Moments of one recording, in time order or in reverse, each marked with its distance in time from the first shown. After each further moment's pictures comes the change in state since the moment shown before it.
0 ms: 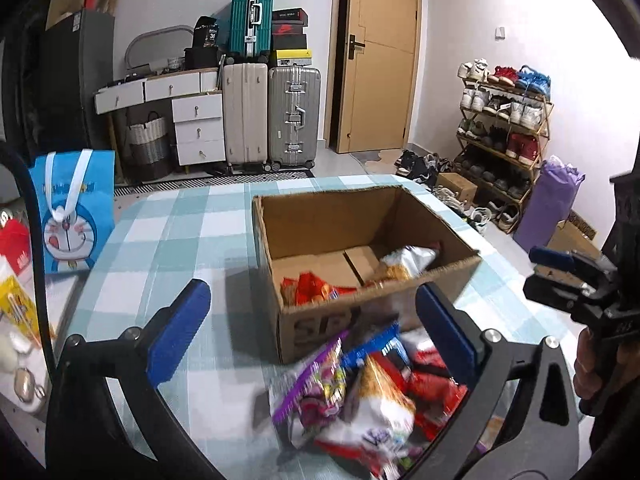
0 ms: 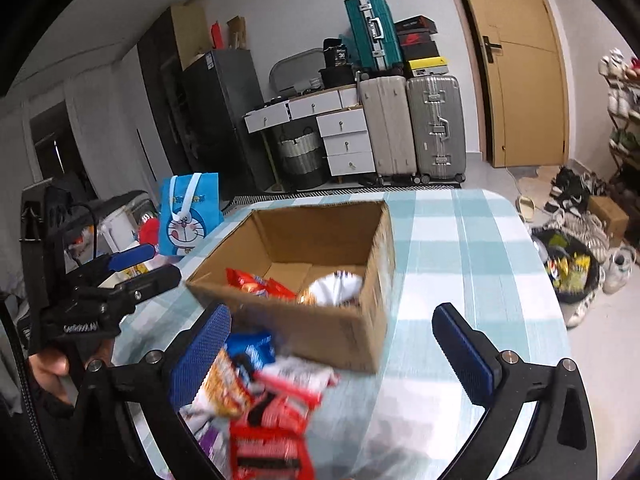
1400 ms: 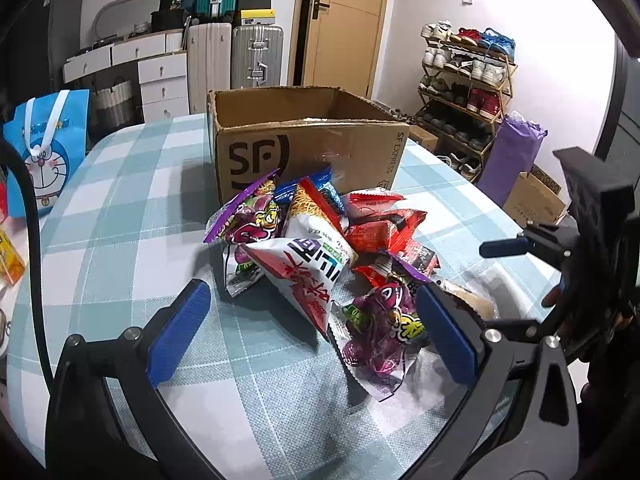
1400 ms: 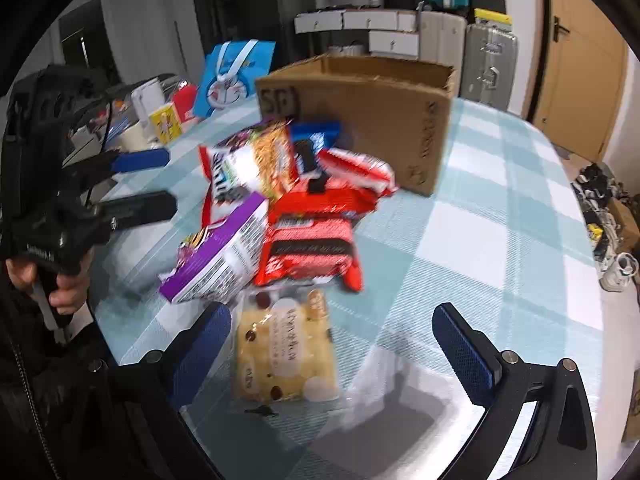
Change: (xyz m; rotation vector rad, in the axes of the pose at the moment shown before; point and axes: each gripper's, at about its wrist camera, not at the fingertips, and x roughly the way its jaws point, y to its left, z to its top) left arm -0.070 -0.036 -0.110 0.041 0.155 -0.119; right arm -0.021 0.049 -0.121 -0.247 0.346 0.041
